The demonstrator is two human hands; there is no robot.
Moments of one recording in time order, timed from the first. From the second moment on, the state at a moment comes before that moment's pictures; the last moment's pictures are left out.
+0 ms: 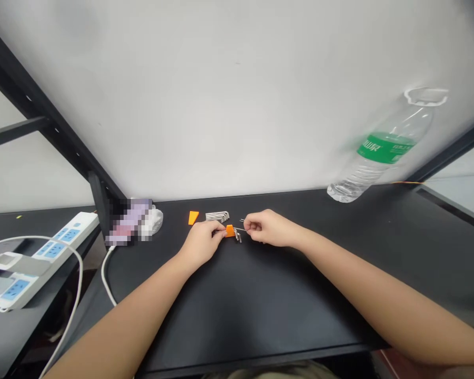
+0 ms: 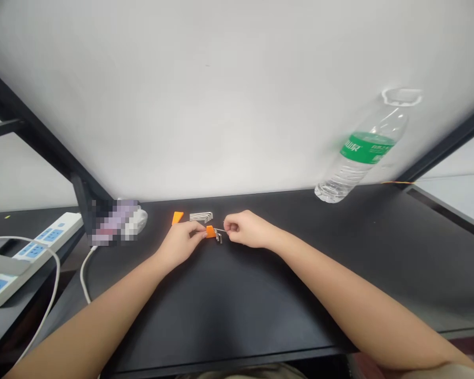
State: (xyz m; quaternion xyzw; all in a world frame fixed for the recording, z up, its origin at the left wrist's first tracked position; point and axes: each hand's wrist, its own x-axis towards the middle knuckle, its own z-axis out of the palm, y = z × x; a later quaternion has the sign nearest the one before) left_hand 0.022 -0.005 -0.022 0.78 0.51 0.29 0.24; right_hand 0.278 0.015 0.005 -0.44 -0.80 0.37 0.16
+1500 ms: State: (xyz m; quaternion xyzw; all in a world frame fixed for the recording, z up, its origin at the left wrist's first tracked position) left_hand 0.023 -0.010 -0.023 0.79 0.50 0.28 0.22; right_hand 0.287 0.025 -0.002 -0.43 -0.72 0.50 0.21
